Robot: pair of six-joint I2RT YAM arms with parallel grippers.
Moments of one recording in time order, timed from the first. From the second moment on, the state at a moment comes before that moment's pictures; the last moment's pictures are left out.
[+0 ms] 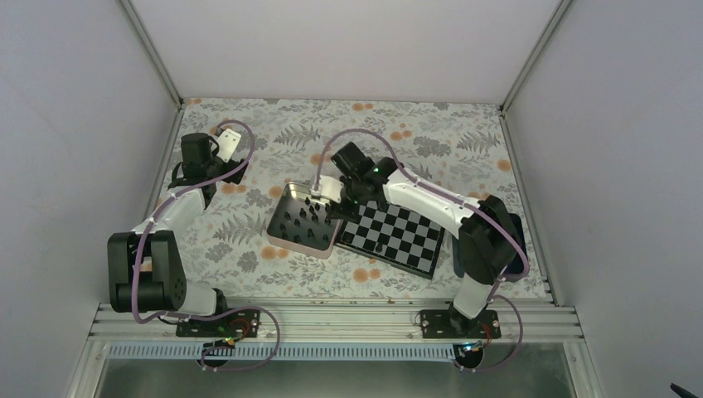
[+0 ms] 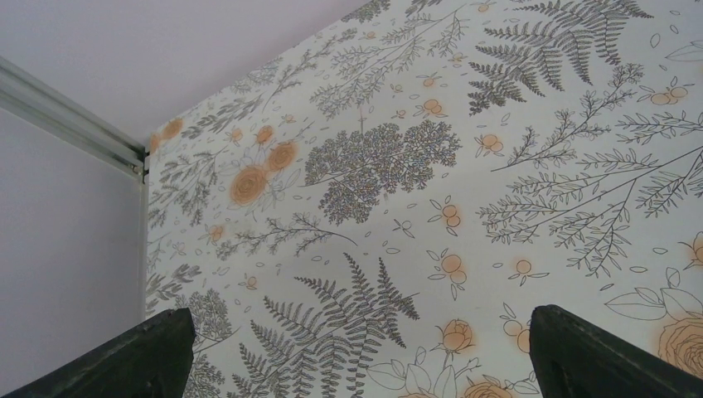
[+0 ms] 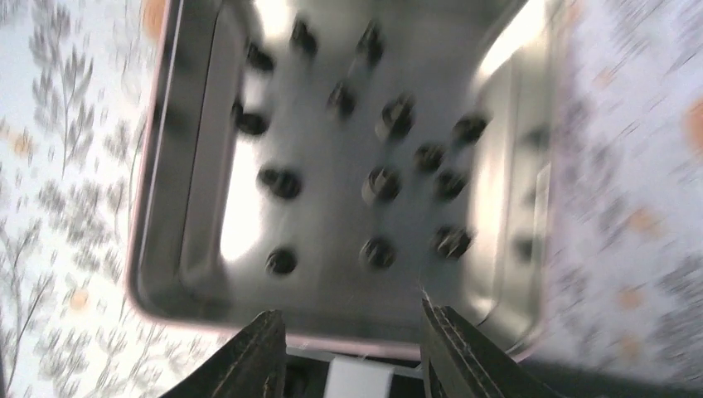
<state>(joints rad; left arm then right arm) 0.07 1.41 0.83 0.01 0.08 0.49 0.80 1.75 1.34 -0.74 -0.27 -0.57</state>
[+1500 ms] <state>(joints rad) 0.10 1.40 0.81 0.01 0.13 0.48 0.86 2.21 1.76 -0.72 -0.25 -0.57</state>
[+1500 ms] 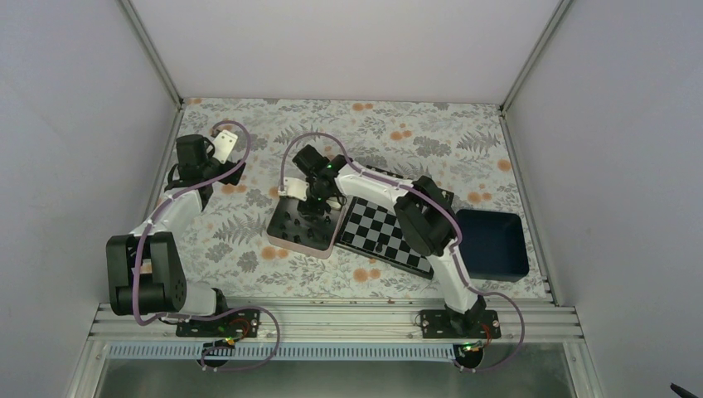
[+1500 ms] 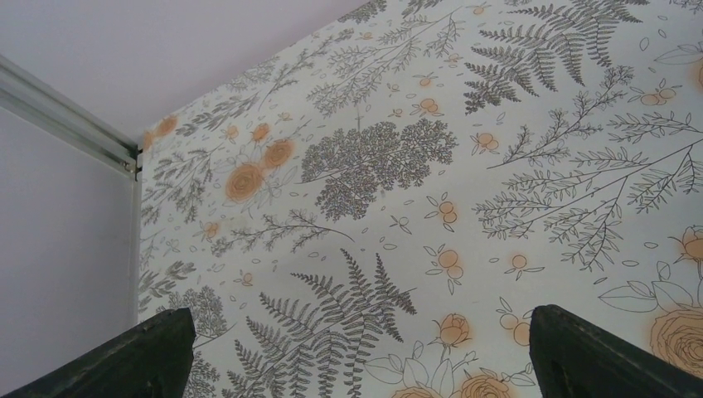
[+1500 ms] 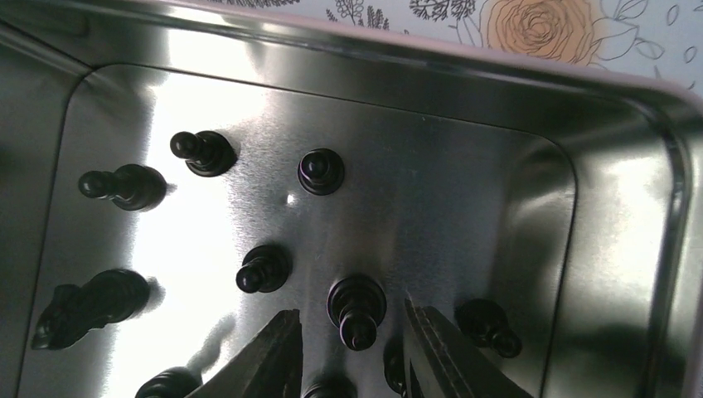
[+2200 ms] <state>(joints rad) 0.11 1.39 0.81 0.01 0.14 0.48 0.87 2.25 1.77 -0.70 -0.25 -0.55</state>
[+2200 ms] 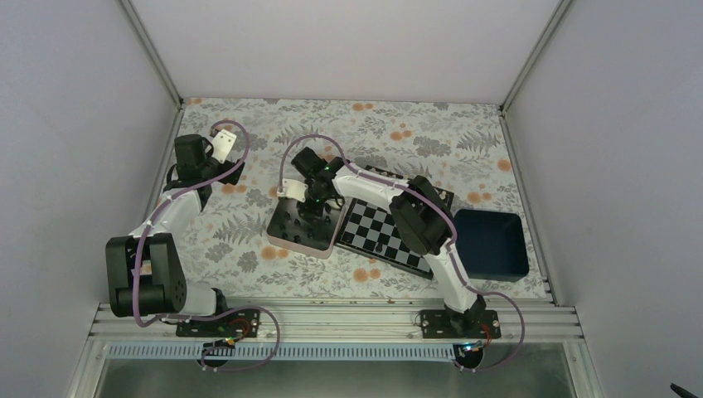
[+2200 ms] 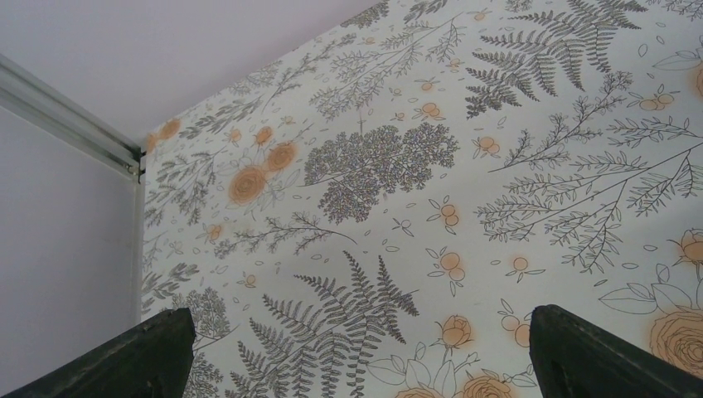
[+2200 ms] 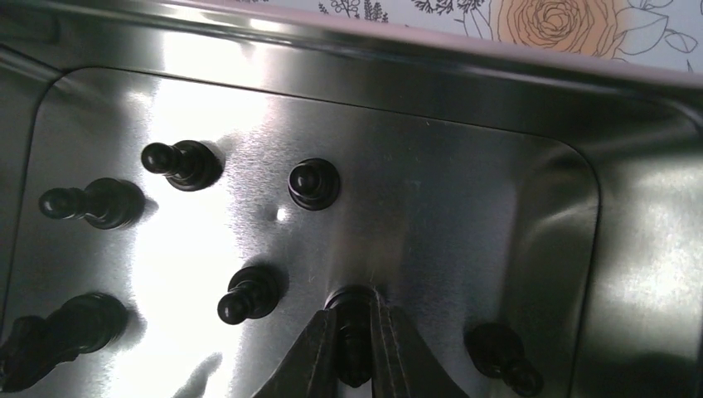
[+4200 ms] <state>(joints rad) 0.11 1.36 0.81 0.01 0.13 0.48 0.76 1.49 0.90 -0.65 -0.19 -0.53</state>
